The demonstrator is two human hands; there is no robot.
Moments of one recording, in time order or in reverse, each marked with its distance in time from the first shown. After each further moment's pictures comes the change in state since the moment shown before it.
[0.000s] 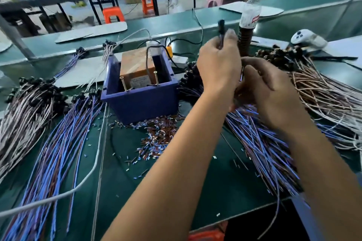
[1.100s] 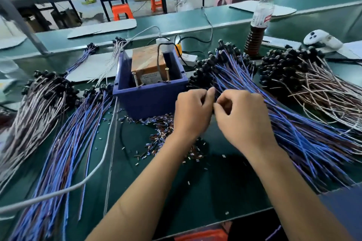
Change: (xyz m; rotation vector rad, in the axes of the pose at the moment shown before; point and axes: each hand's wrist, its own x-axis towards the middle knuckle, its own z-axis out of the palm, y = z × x) left_hand -0.011 -0.095 -0.091 0.671 -0.048 0.371; right_hand -0.018 0.009 0.066 -0.628 0.067 -0.011
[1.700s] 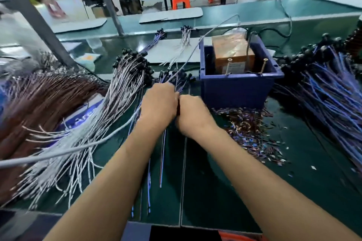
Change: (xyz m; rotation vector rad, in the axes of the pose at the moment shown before) left_hand -0.010 -0.137 -0.193 0.839 -0.040 -0.317; right_hand -0.013 -0.176 0.168 0.099 -0.678 -0.163
